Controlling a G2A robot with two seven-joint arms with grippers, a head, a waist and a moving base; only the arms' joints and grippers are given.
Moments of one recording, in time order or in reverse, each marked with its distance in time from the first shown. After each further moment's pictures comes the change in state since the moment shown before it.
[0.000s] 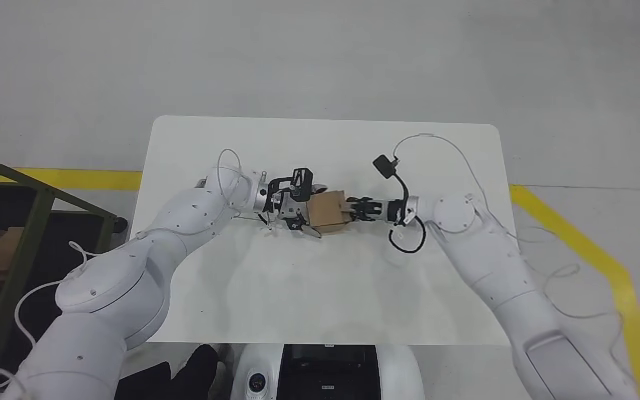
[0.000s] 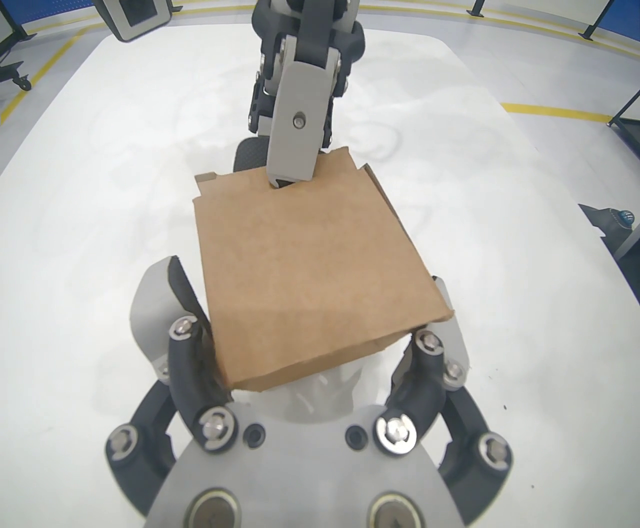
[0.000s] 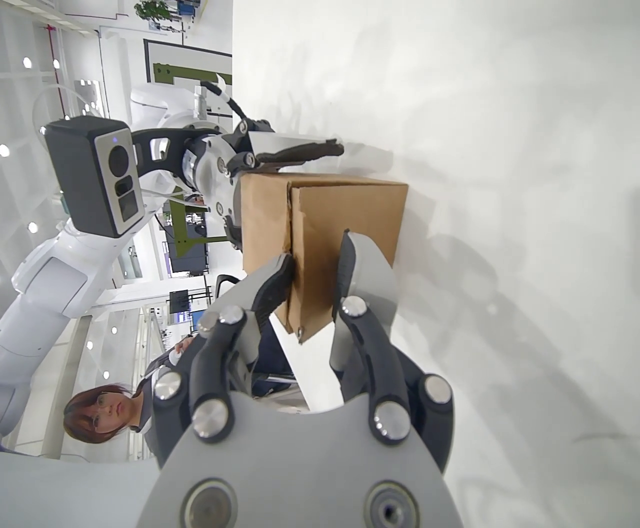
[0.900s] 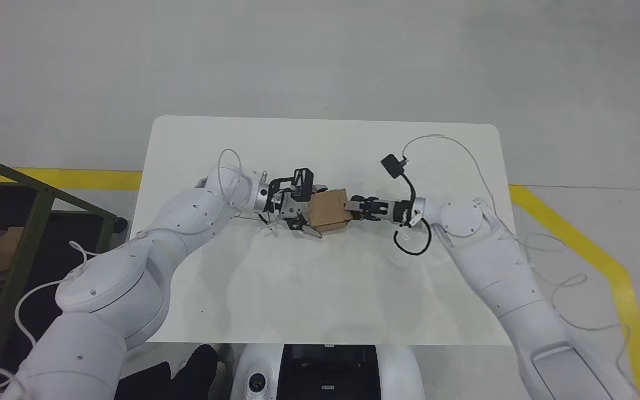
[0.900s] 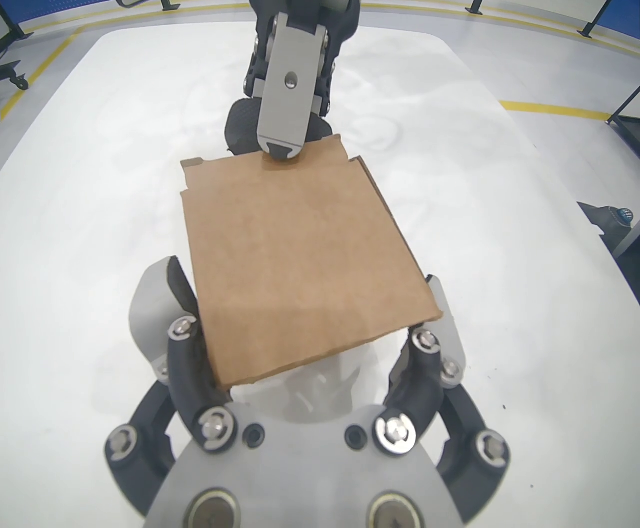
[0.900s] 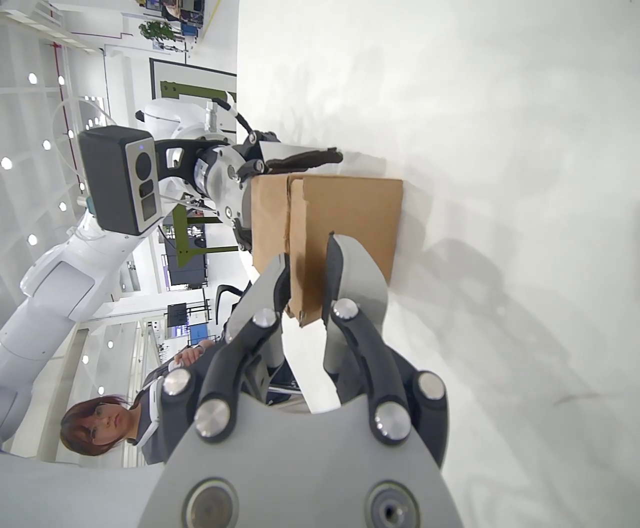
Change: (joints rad) left arm -0.002 -0.002 0.001 -0.003 0.006 -0.004 -0.004; right arm -0.051 0.023 0.051 -0.085 -0.024 0.040 -0.019
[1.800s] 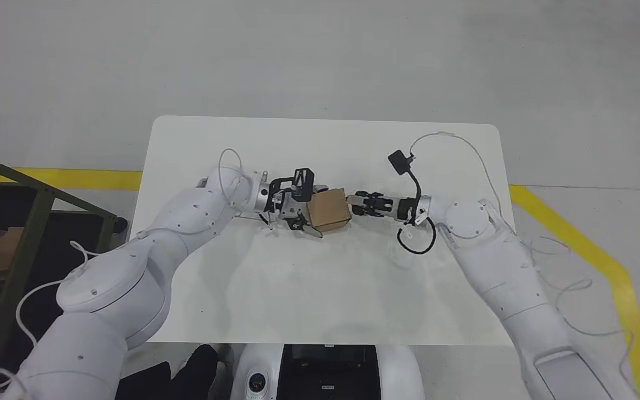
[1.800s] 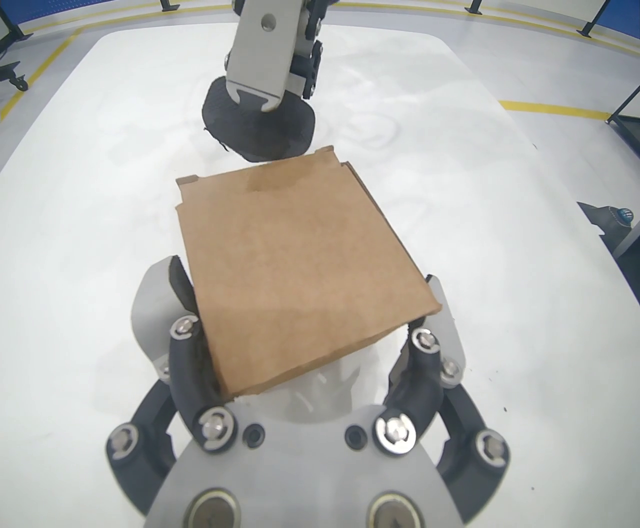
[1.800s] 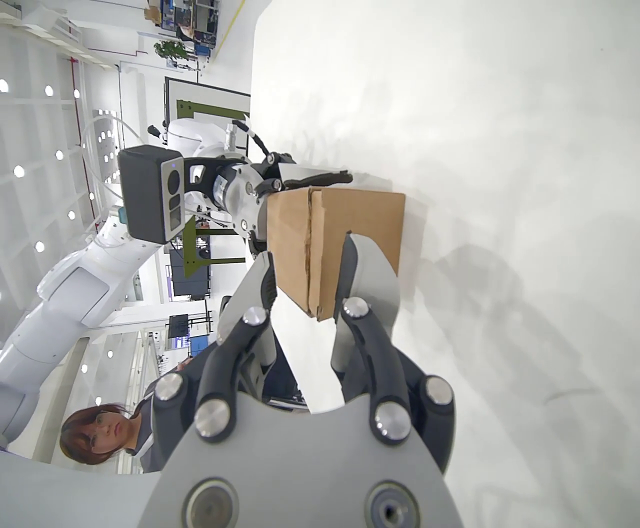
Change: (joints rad) left arm 0.001 -0.003 -0.003 0.005 0.001 0.001 0.000; right arm -0.020 0.009 0.033 -0.031 0.014 -0.016 -0.014
